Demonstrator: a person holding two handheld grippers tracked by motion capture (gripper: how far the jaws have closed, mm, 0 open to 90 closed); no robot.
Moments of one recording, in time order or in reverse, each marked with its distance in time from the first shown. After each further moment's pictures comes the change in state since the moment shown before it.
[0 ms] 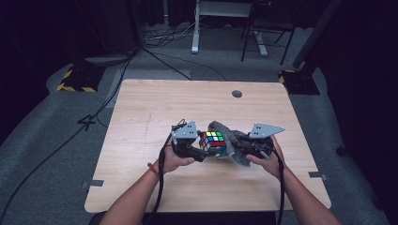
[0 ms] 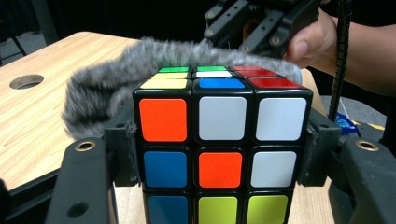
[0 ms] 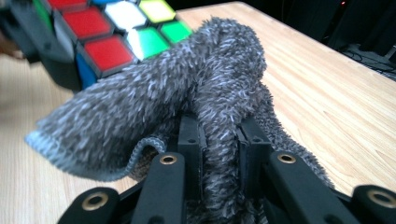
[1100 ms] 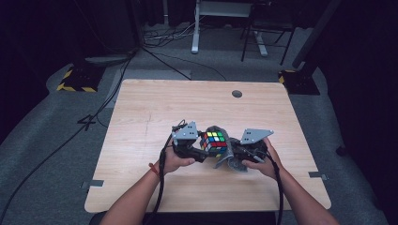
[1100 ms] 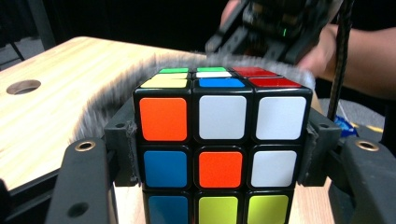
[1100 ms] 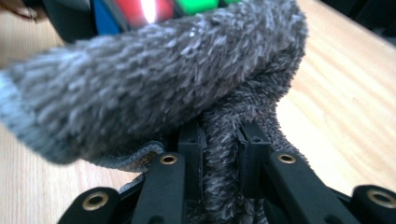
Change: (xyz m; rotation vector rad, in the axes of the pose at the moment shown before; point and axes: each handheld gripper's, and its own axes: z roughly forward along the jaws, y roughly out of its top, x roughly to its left) left arm -0.001 -0.001 0.001 -0.027 -0.010 0.002; right arm 0.015 -0.005 0.018 0.143 0.043 -0.091
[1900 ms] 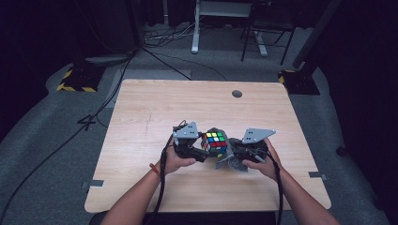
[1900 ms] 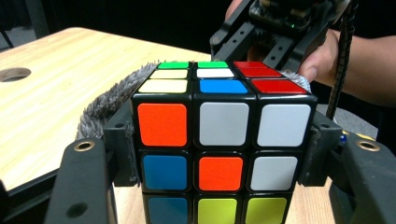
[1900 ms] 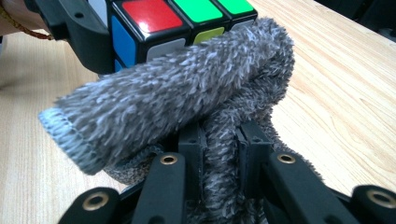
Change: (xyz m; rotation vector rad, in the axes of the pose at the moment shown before) left arm 0.006 -0.009 0.008 0.026 -0.022 -0.057; right arm -0.003 -0.002 -0.003 -0.051 0.020 0.041
